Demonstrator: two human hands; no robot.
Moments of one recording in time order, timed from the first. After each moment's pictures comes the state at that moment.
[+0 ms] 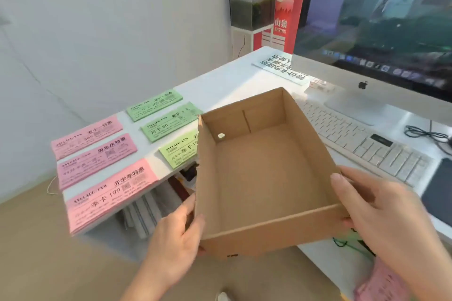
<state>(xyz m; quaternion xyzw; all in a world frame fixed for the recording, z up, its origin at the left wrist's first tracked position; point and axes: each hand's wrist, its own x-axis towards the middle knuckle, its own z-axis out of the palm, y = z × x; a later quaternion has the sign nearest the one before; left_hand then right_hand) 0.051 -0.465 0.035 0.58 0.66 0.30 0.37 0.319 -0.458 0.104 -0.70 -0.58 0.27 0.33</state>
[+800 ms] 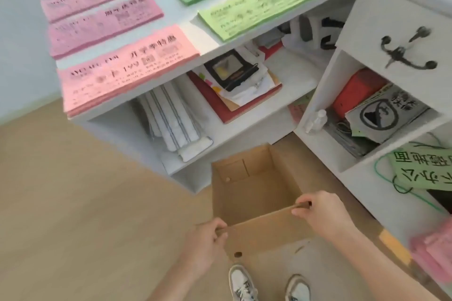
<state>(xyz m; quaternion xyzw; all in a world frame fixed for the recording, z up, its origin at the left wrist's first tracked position) -0.047 -0.551 -0.302 0.52 0.74 0.05 0.42 0.200 -0.452 -0.290 -0.66 -0.65 0.38 -0.05</state>
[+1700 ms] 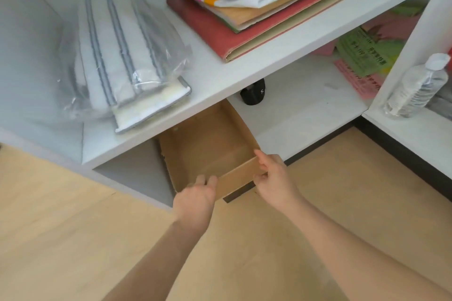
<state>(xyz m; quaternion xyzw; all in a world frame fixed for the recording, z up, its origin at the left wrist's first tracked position) -0.116 -0.403 -0.632 0.60 0.78 -0.17 0.04 0.042 -0.322 -0.670 -0.52 -0.67 0.48 0.21</state>
